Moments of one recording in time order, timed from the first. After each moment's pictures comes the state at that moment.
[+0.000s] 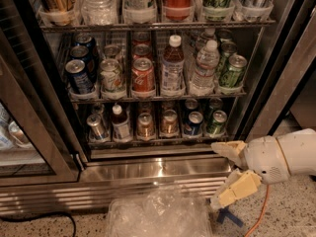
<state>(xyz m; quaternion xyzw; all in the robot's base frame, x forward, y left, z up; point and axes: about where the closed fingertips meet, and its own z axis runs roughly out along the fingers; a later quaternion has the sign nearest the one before) 0.385 -0.134 0.772 -0.48 0.73 0.38 0.31</state>
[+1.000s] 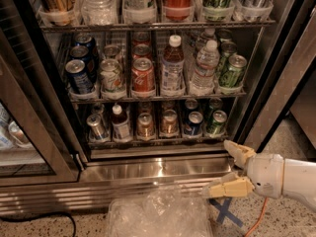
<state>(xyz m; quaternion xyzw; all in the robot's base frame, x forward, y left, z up) 0.419 -0.155 0.744 -0.36 0.74 0.32 0.46</state>
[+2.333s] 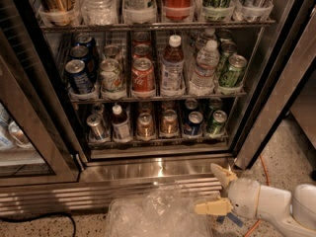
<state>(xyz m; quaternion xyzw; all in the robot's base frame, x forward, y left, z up) 0.413 -0.134 0.648 -0.32 0.75 0.36 0.46</state>
